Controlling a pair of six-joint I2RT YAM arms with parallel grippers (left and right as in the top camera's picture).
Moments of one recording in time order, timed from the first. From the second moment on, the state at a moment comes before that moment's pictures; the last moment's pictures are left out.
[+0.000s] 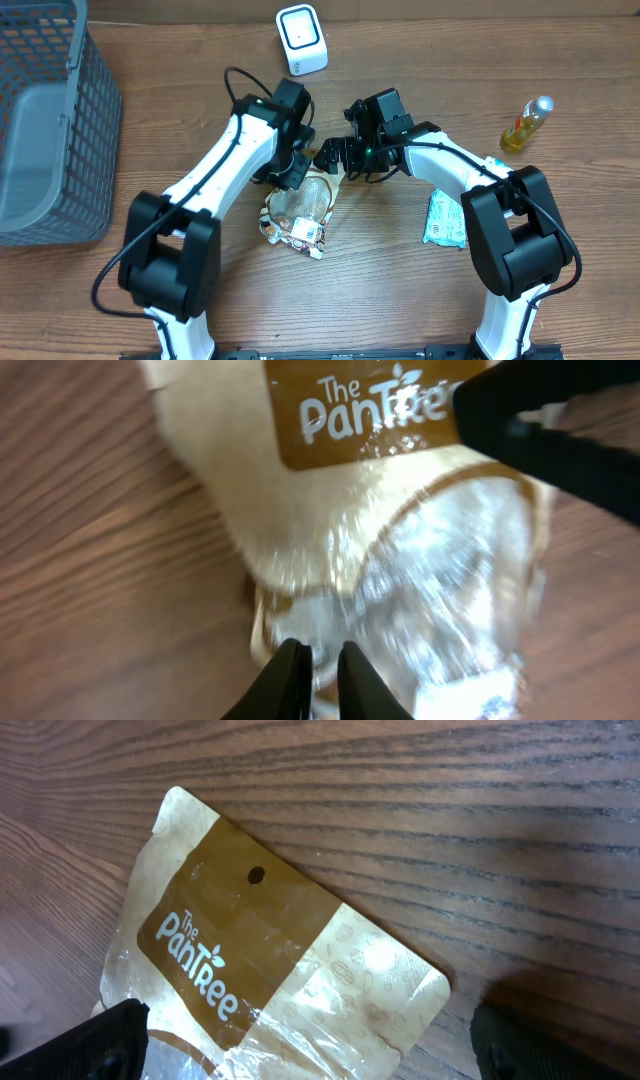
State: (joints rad) left arm -0.41 1.94 1.52 -1.11 0.03 0.00; right arm 0.40 2.02 1.28 -0.36 -0.46 0.33
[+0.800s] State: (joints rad) left arm -0.41 1.90 1.21 -1.07 0.02 -0.35; right arm 0.40 2.02 1.28 -0.33 -0.45 0.32
